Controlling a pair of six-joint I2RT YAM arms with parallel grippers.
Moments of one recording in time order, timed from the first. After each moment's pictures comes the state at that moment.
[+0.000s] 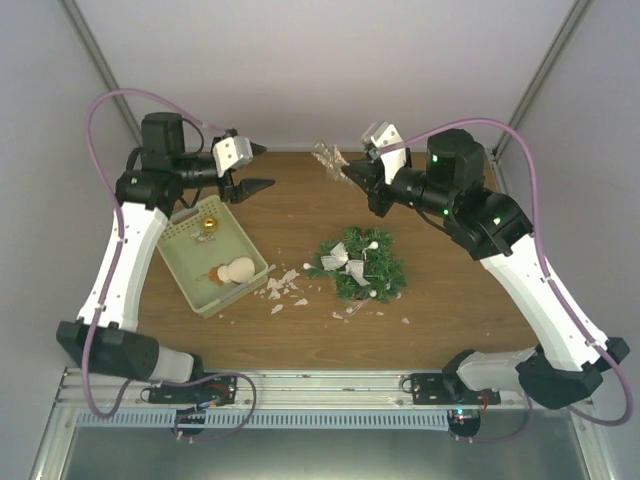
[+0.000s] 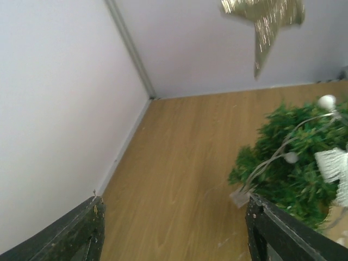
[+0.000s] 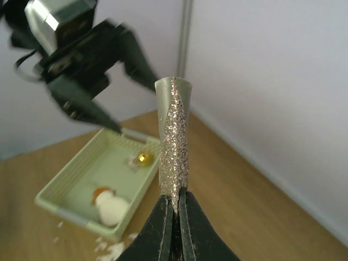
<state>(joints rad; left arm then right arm) -0.12 1.37 1.58 -0.67 0.96 0.75 0.65 1.28 1.69 -0.63 -0.26 -0.17</state>
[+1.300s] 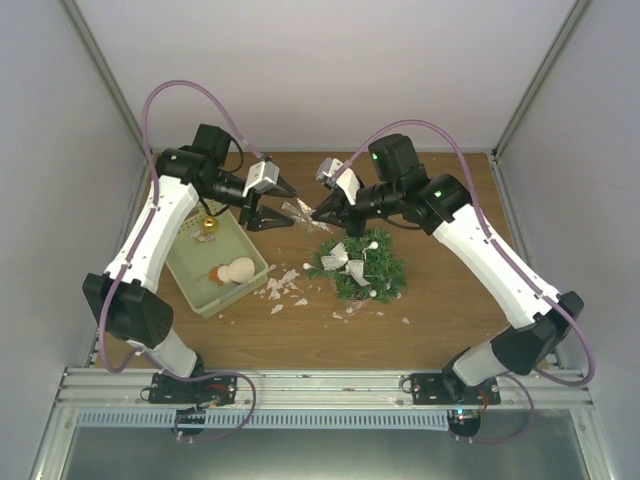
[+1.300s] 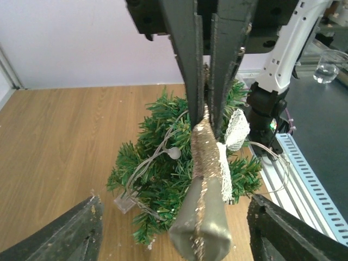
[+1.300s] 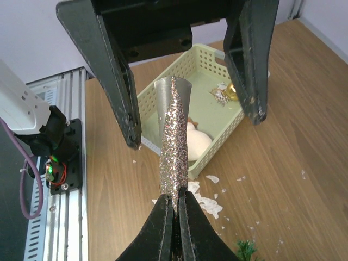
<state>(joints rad) -0.23 1.62 1.74 -1.26 1.19 1.11 0.65 1.49 1.68 -0.86 -0.63 -0.30</state>
